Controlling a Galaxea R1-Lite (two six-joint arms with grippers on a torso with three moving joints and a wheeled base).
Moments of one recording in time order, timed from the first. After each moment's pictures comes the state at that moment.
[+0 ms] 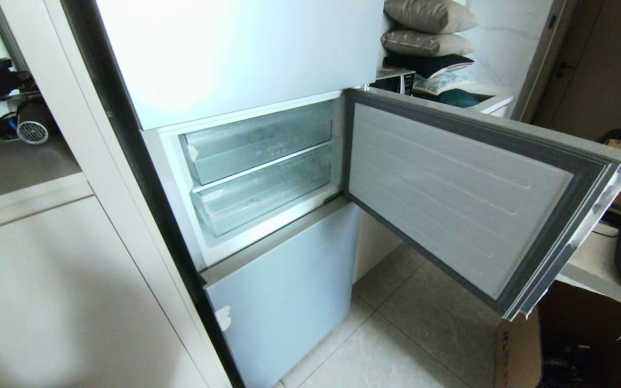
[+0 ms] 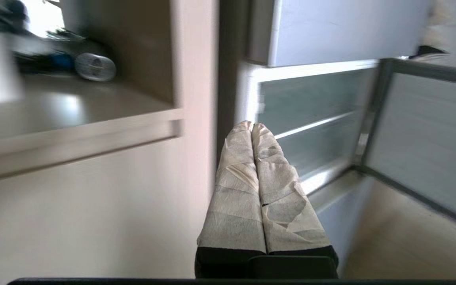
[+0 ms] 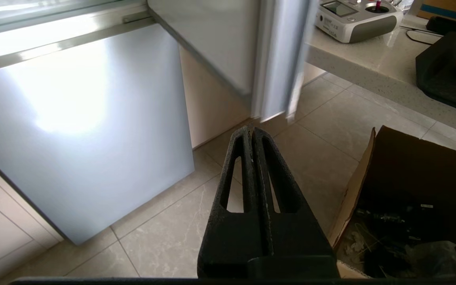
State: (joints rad) left arm -0.10 0.65 -0.19 -0.83 0.21 0.08; right arm 0.00 0.00 0.00 0.00 0.00 0.01
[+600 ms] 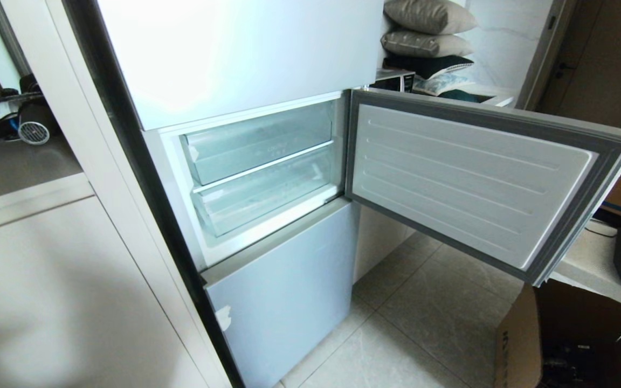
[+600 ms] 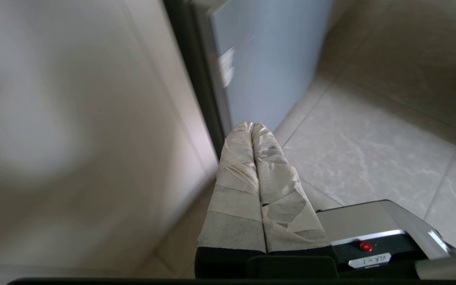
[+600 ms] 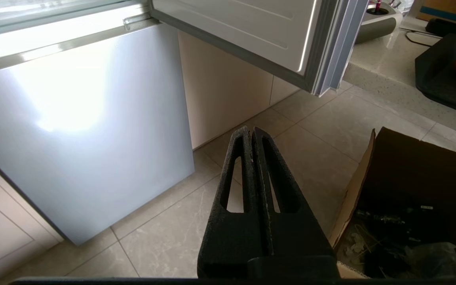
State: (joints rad) left arm 0.01 0.26 -0.04 0.09 -0.06 0.16; right arm 0.00 0.00 0.00 0.00 0.00 0.01
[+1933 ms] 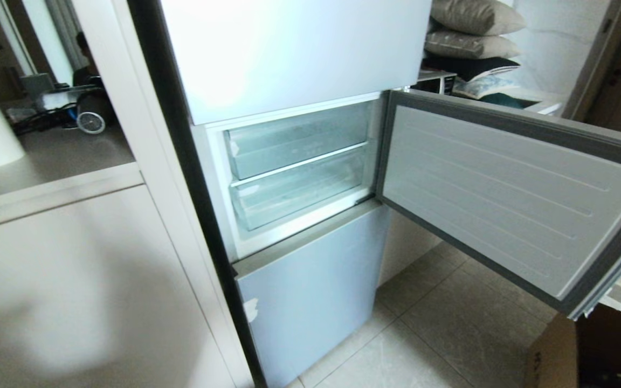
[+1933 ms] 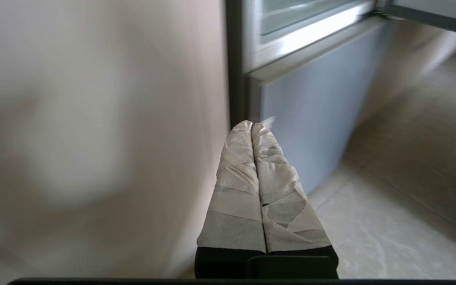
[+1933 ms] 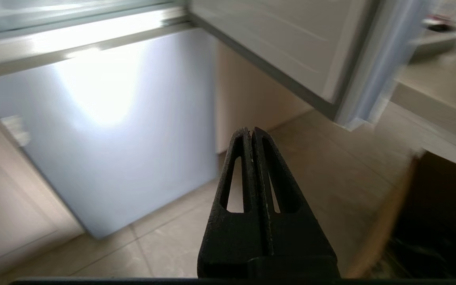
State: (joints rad) left arm 0.00 0.00 0.00 0.01 0.00 0.03; right arm 0.00 0.00 0.00 0.00 0.00 0.01
